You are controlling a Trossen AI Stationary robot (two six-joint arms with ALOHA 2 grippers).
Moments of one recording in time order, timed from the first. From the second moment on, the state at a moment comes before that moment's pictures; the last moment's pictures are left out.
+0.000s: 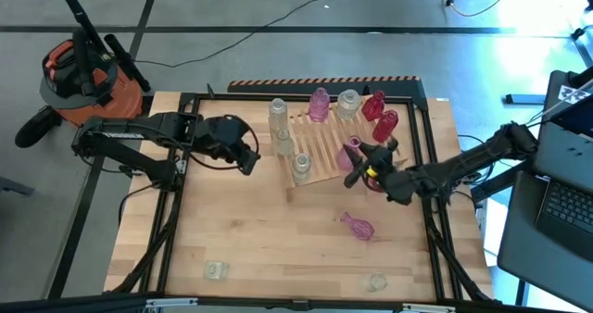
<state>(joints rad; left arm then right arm) -0.02 1.19 1.28 -0.85 -0.14 -0.91 0.39 1.18 0.73 0.25 1.20 0.23</state>
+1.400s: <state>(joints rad) 0.00 1.19 1.28 -0.88 -0.08 -0.80 0.05 1.43 0.97 0.24 0.92 0.15</state>
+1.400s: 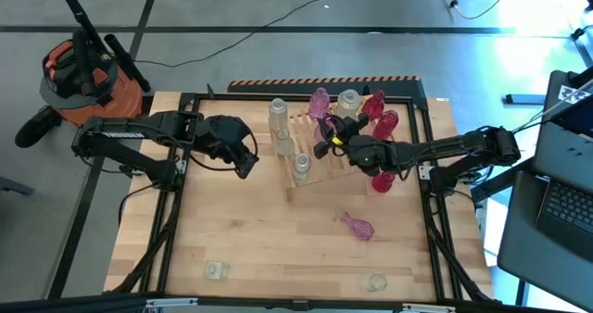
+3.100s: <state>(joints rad) 0.09 1.15 1.28 -1.03 -0.04 -0.65 0.69 1.24 0.97 -0.39 0.49 0.74</state>
